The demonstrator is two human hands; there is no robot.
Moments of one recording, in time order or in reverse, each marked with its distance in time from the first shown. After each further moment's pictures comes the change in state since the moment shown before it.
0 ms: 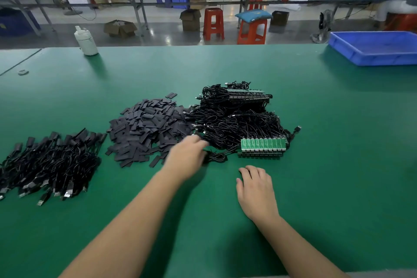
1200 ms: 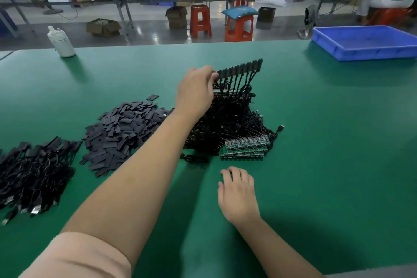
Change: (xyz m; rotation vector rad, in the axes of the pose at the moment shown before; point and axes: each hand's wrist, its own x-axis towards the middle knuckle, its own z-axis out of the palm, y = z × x) left_hand 0.143 0.084 -0.083 -0.291 0.371 -0.070; right_hand 0.005 0.006 0.010 -0.011 -0.011 -0.012
